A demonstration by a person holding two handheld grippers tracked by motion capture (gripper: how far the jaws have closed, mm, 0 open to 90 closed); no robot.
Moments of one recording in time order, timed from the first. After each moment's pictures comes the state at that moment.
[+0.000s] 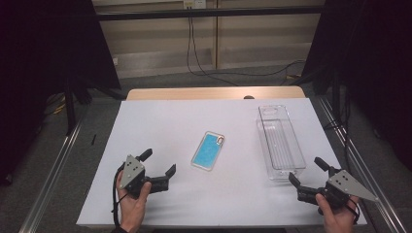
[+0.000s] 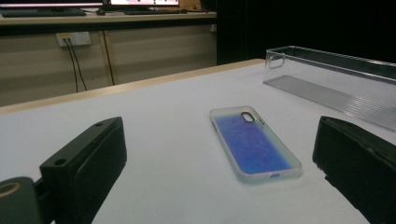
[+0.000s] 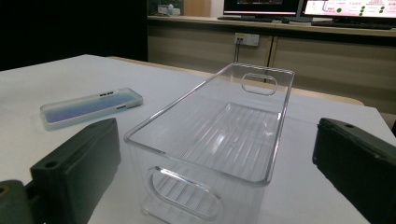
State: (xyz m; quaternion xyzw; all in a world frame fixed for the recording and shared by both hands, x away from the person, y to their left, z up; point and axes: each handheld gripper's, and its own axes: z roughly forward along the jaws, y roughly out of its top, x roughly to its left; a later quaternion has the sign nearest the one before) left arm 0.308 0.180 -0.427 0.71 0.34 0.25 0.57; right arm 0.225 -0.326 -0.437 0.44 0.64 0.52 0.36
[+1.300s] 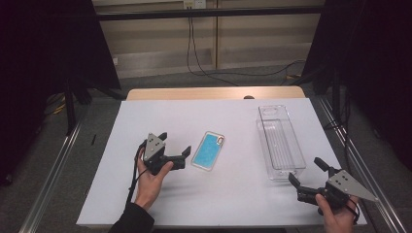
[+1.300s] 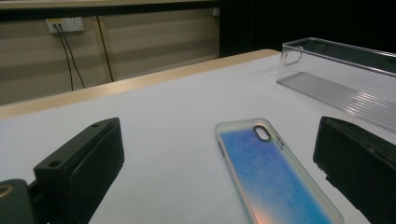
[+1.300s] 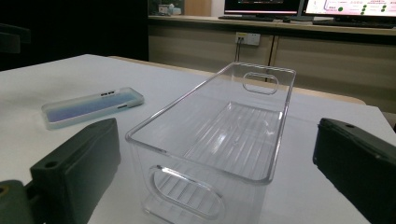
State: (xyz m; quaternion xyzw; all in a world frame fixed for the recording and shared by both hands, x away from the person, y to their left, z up) left arm 0.368 0.136 -0.423 0.72 0.35 0.25 0.54; right arm 0.225 -0.325 -0.438 0.44 0.64 0.52 0.35
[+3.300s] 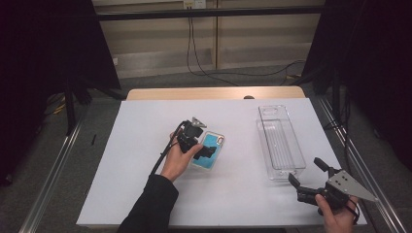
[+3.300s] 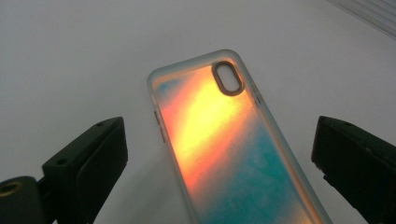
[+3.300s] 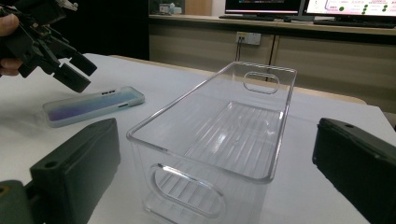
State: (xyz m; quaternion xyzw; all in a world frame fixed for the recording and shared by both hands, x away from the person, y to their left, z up) left arm 0.435 0.044 -0.430 0.88 0.34 0.09 0.33; right arm 0.225 -0.325 -0.438 0.44 0.64 0.52 0.35
